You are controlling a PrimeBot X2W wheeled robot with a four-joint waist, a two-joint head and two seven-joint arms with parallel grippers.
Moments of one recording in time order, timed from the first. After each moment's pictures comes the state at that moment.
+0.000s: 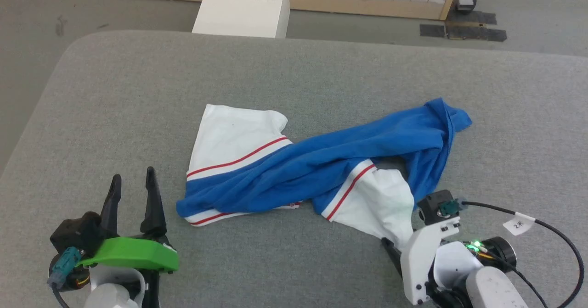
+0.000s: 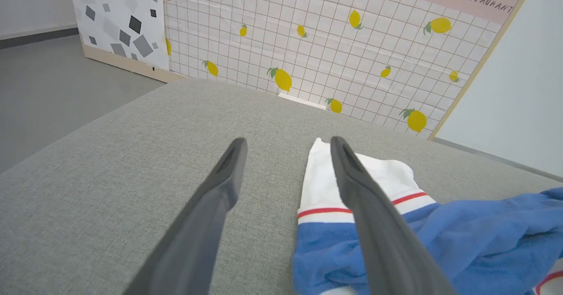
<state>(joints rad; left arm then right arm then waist) -0.08 0.14 0.03 0.15 -0.38 -0.03 -0.26 -0.12 -0.05 0.16 0.20 0.16 0.13 0.60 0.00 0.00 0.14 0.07</state>
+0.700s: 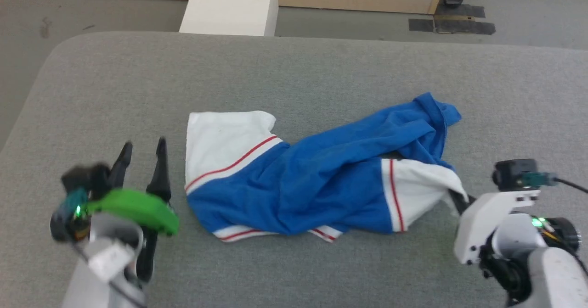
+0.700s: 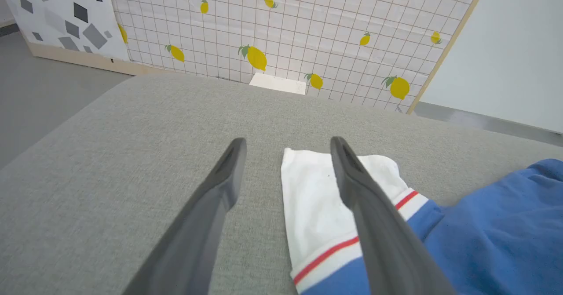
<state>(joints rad) -0.24 0.16 0.03 0.26 -0.33 -0.09 -0.11 -0.15 -0.05 -0.07 0.10 0.19 0.13 0.55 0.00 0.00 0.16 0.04</state>
